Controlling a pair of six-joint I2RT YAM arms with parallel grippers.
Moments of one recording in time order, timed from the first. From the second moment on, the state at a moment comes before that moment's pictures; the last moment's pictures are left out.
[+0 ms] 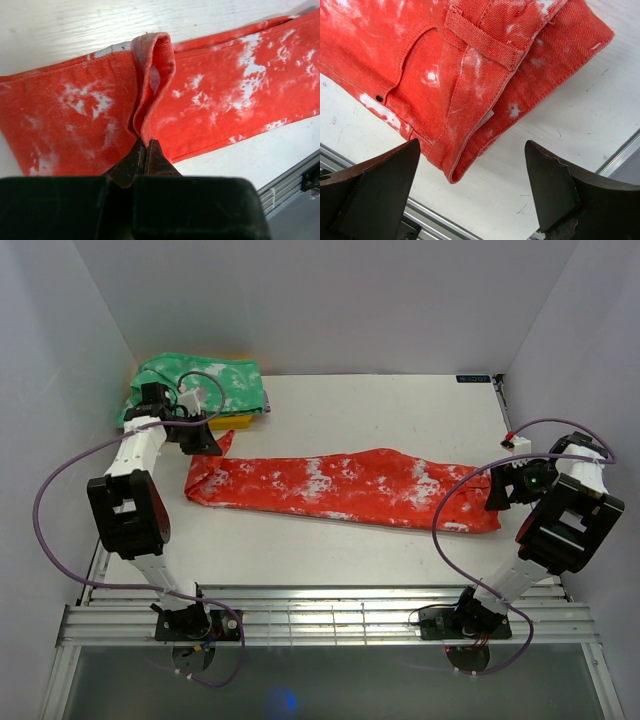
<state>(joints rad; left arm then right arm) 0.18 1.79 1.49 -0.80 0.60 0.13 -0.57 1.71 1.26 -1.05 -0.55 -0.97</state>
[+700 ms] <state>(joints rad) -0.26 1.77 1.29 -0.39 0.60 -0.28 -0.66 1.81 1.37 -1.07 -0.51 -0.87</state>
